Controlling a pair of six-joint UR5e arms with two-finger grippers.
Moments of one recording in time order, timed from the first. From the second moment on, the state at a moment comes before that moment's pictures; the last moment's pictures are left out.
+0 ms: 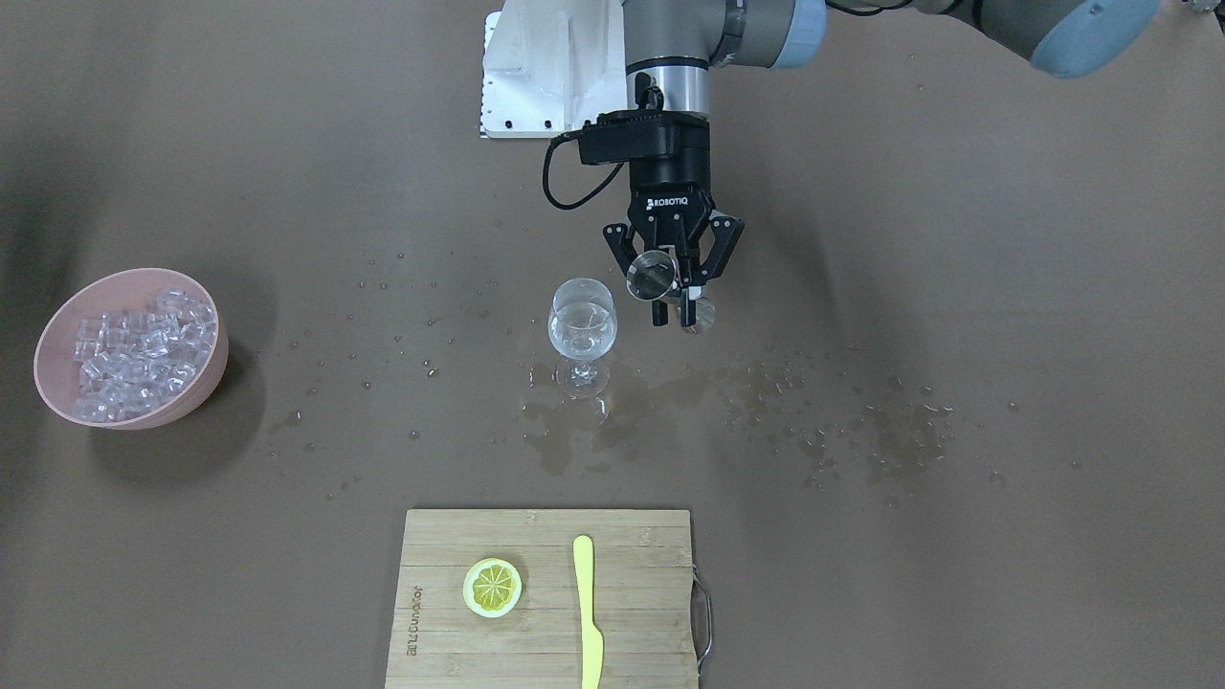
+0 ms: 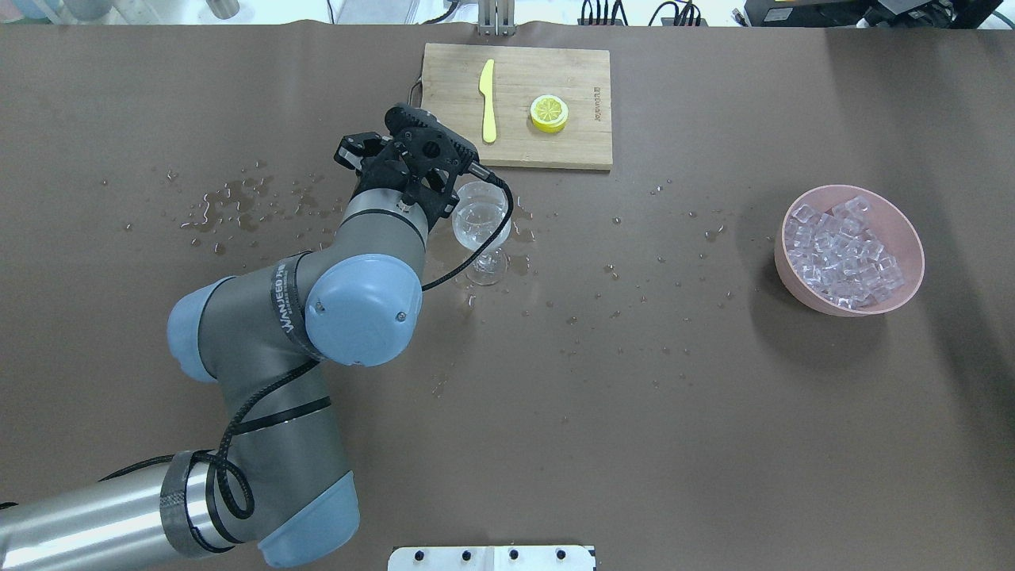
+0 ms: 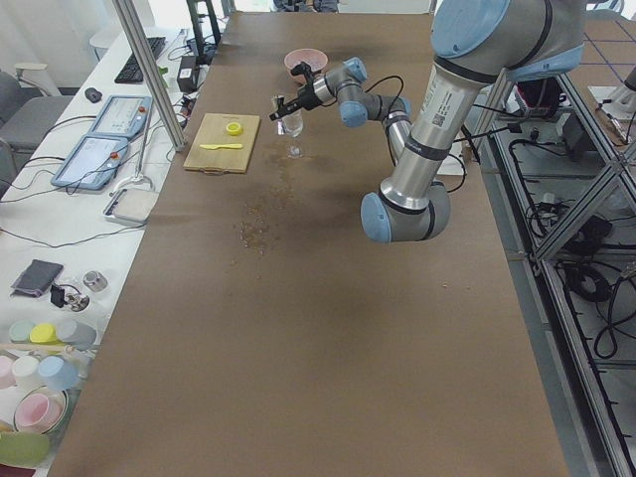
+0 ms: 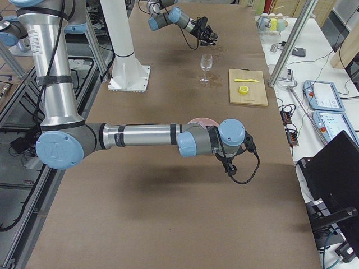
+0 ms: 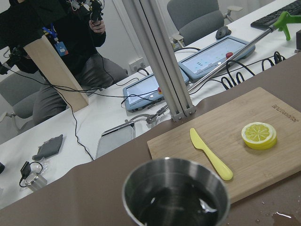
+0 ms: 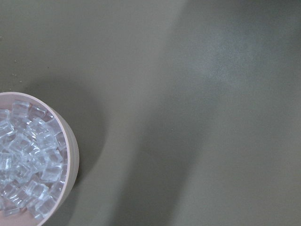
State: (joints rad) left arm -0.42 -2.25 -1.83 -1.65 -0.89 -0.62; right arm 1.54 -1.45 1.51 -1.42 2.52 -0.25
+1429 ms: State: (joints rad) left arm -0.37 -2.36 -1.80 -1.37 -0.85 -0.17; right arm 1.54 -1.45 1.50 -1.42 2.53 -0.25
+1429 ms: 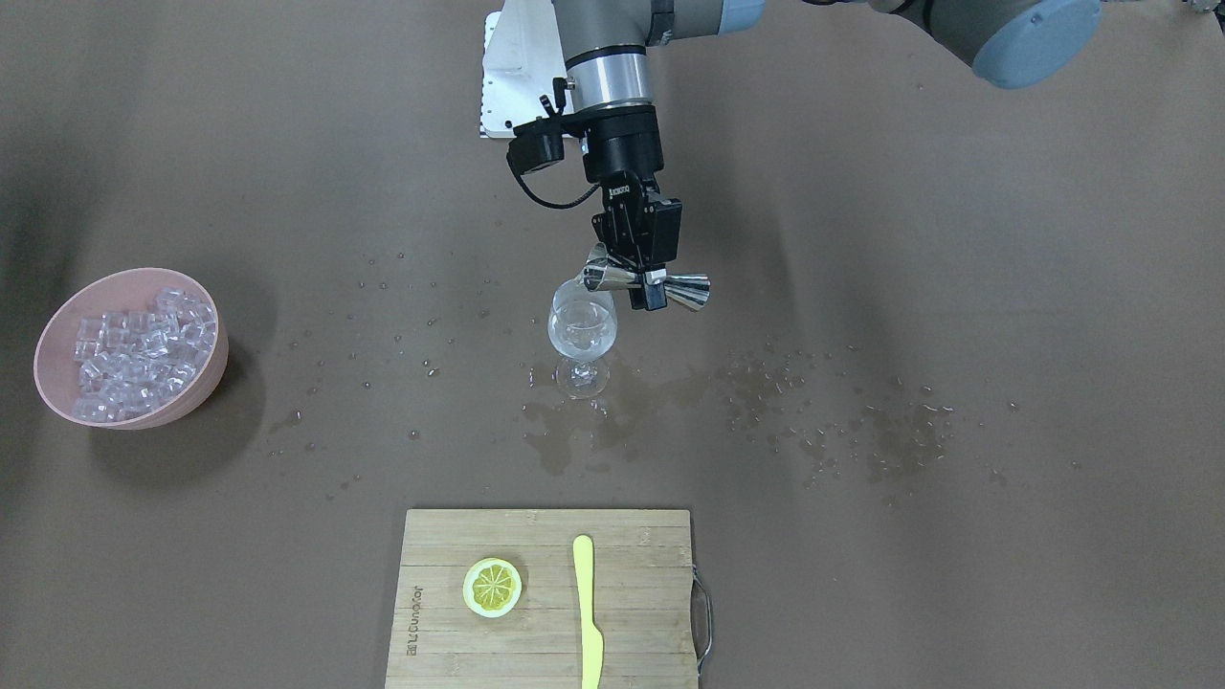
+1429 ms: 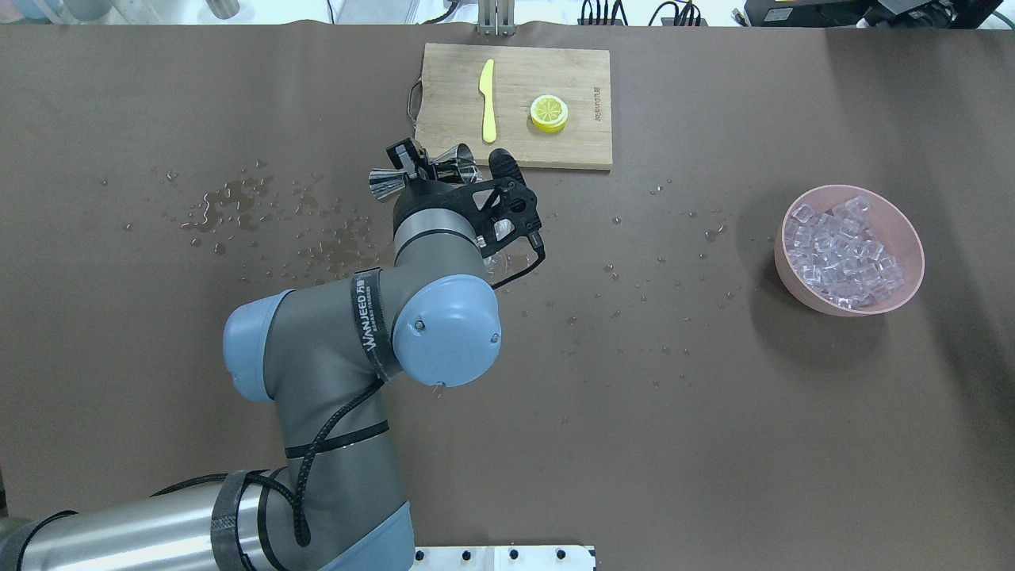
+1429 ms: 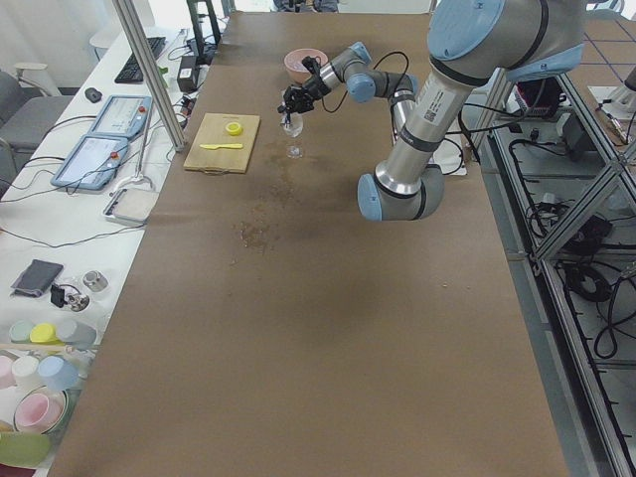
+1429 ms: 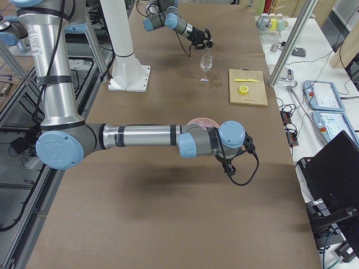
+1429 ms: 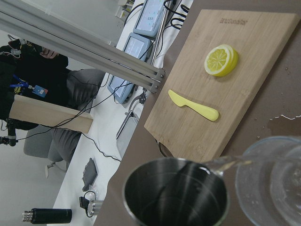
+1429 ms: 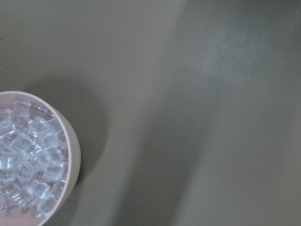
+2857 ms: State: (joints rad) left arm -0.37 -2.40 -1.81 -1.23 -0.85 0.12; right arm 1.52 -1.43 1.49 -1.42 2.53 -0.25
